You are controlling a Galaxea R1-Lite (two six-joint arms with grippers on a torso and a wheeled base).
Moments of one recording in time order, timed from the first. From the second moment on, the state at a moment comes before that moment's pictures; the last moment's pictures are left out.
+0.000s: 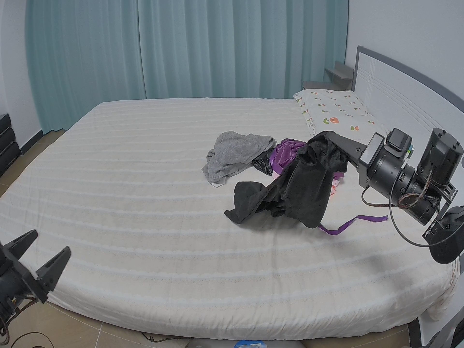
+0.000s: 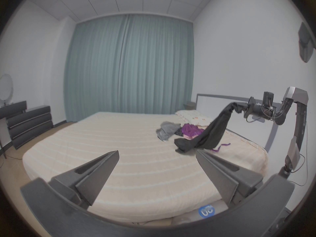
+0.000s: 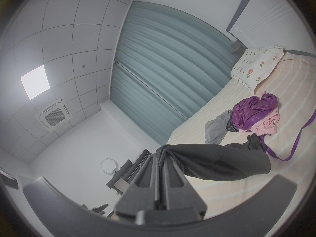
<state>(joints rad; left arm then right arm) -0.13 0.69 -0.23 -0.30 -0.08 -0.05 0.43 1.68 -0.62 -1.19 0.23 0.85</state>
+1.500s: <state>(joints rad) -0.61 2.34 -0.80 -1.11 0.06 -0.36 0.62 1.59 -0.66 -1.14 0.17 0.77</state>
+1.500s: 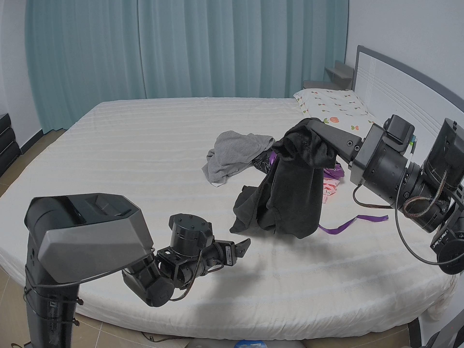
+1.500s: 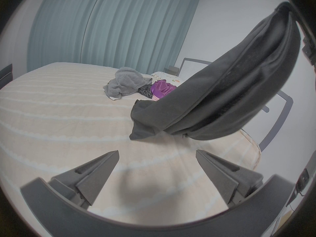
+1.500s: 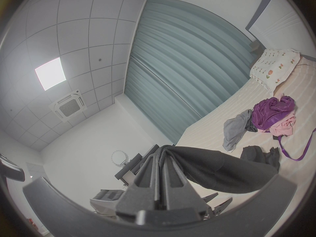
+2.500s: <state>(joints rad) -0.59 2.64 -1.25 -1.00 0.06 -0.36 0.61 1.56 -0.68 -1.14 0.16 0.77</state>
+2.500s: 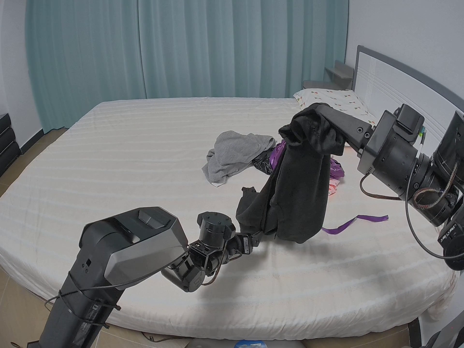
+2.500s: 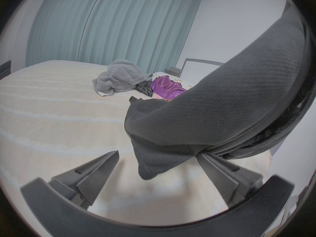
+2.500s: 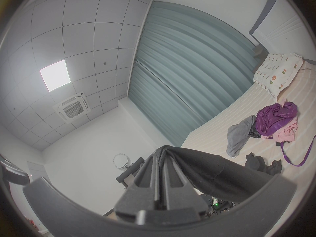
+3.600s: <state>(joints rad) -0.47 2.25 -1.01 -0.97 0.15 -0.56 0.37 1.83 -0.81 -1.16 0.09 0.78</state>
